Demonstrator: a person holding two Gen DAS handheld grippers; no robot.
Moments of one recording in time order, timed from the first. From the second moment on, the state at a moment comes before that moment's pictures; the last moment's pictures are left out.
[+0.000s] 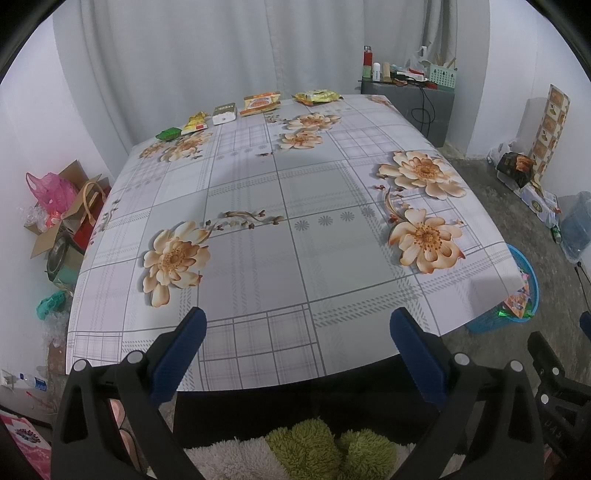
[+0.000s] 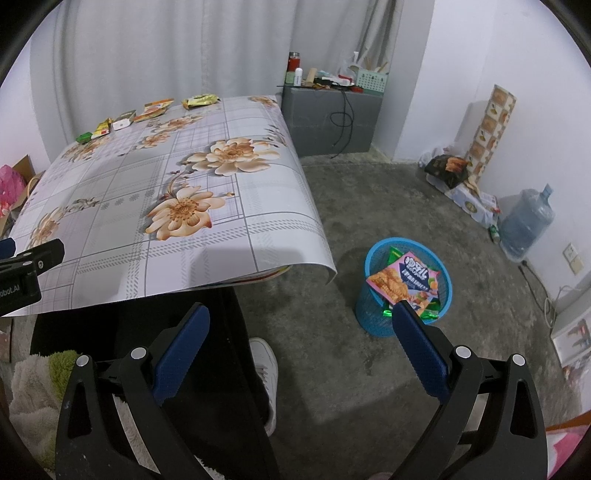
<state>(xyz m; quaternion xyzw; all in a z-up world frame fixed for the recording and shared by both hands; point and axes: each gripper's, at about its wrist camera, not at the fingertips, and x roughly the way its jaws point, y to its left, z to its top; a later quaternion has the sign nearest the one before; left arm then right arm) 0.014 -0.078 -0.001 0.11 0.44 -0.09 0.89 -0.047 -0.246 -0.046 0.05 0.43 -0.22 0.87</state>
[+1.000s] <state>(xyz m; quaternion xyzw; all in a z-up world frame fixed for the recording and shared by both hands) 0.012 -0.076 -0.002 0.11 0.44 -0.09 0.89 -0.047 -0.247 -0.046 0.05 0.43 -0.22 0.87</state>
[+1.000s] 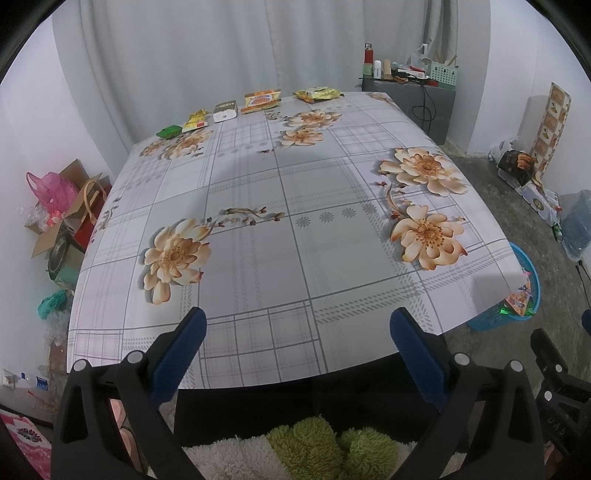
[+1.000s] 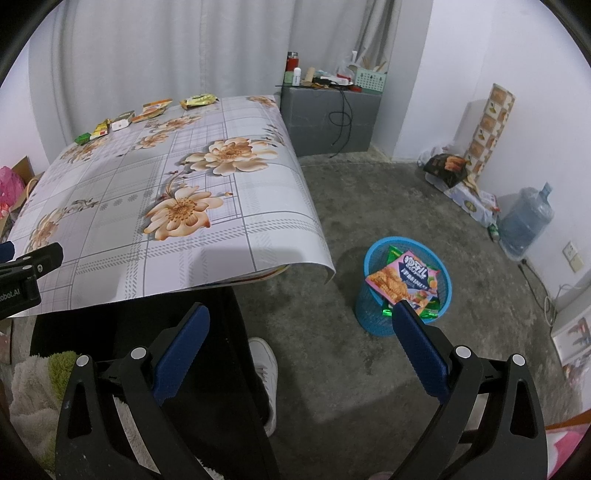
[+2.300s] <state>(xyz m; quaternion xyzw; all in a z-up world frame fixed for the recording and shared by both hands) 0.011 -0.074 -0.004 0.11 0.44 -0.09 0.89 -0.046 -0.248 -0.045 0.06 0.43 -0.22 0.87</state>
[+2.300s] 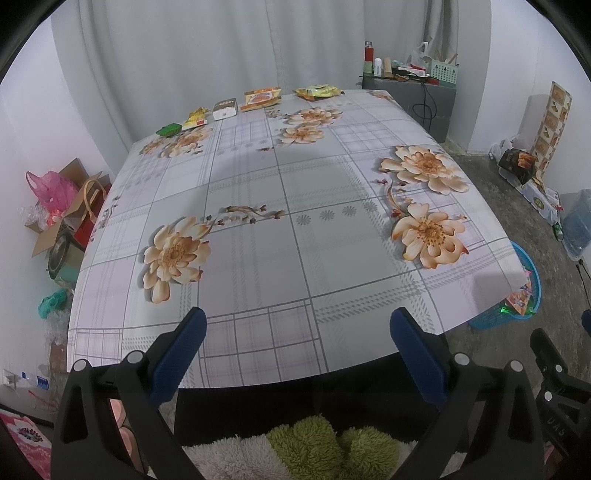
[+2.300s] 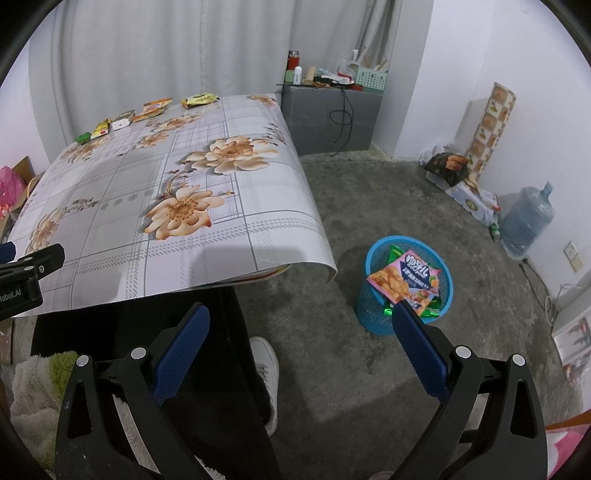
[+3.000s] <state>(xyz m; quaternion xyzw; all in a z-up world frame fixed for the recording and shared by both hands) 0.015 -0.077 -0.004 0.11 0.44 -0.09 0.89 -0.046 -0.248 -0.045 0.06 0.43 -0.22 0.87</state>
